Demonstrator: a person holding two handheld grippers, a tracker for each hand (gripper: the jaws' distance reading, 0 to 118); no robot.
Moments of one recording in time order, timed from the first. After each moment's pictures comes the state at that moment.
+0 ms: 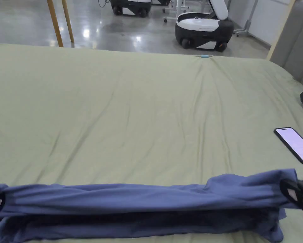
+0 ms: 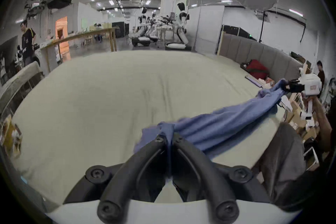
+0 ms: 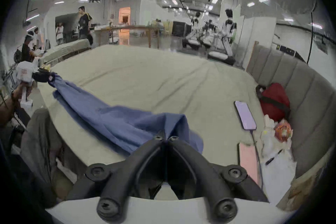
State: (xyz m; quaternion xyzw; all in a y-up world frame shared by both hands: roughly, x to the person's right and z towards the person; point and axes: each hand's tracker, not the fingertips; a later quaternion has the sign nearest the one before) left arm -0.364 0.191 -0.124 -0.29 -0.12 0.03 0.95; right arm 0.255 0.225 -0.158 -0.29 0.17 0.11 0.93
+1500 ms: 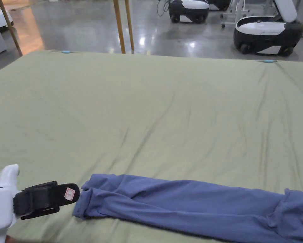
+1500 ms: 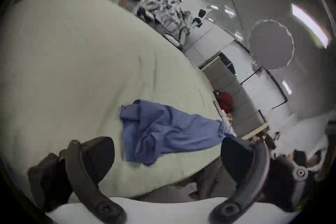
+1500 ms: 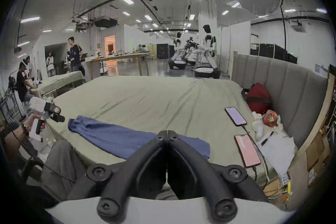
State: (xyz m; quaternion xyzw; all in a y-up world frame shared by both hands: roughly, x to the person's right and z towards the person) left arm -0.443 0.155 -0.128 -0.35 -0.22 0.35 0.84; right arm 0.208 0.277 -0.044 -0.19 0.11 0.03 0.98
